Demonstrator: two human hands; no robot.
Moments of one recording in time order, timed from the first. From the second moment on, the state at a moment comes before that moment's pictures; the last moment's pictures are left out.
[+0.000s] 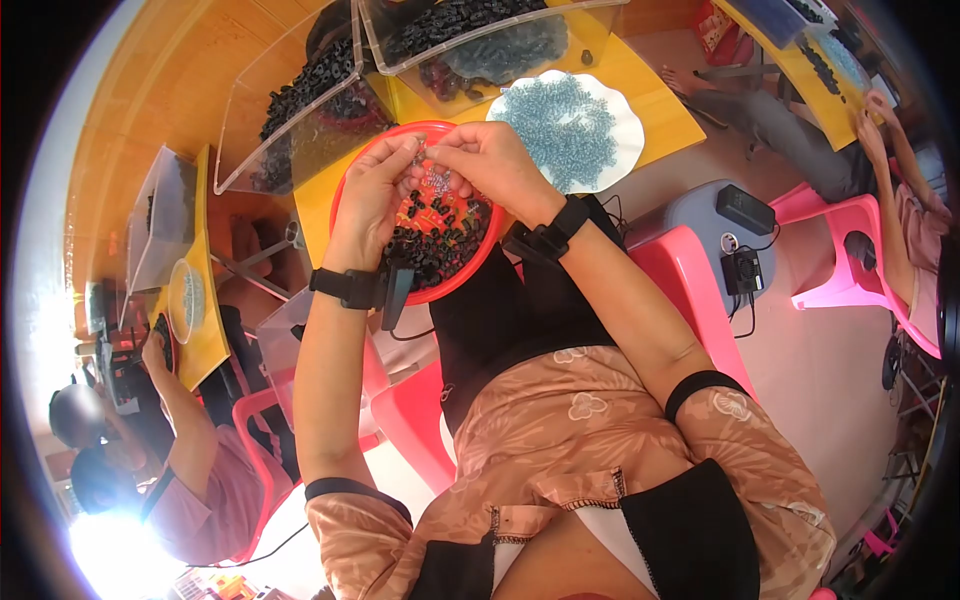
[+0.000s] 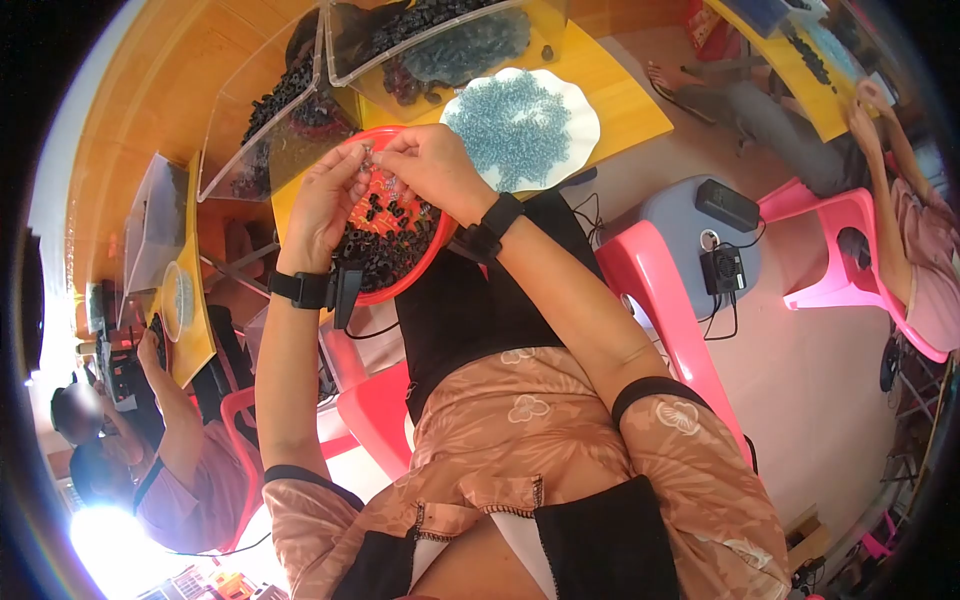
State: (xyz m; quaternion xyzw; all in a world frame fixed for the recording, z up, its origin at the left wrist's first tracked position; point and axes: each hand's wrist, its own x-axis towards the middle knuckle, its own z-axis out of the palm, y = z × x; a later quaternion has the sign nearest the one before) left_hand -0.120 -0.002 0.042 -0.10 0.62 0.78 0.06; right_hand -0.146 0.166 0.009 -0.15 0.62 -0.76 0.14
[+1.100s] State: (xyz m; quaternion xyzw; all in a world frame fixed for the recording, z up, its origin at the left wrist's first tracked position) left_hand -0.113 -0.003 0.037 -0.10 0.60 0.79 0.07; right_hand -0.143 0.172 0.013 -0.16 0.65 -0.73 0.14
